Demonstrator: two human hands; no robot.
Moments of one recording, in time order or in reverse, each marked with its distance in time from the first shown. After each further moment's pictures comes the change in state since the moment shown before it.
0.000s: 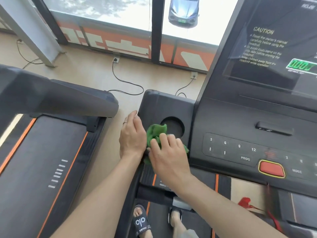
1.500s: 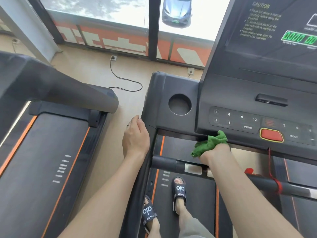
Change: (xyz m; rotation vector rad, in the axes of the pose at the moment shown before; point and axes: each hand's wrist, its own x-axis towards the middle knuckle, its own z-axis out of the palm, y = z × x) left_hand -0.066 -0.047 -0.044 0.148 -0.105 -0.078; right_hand -0.062 0.043 -0.002 1.803 0.425 2.200
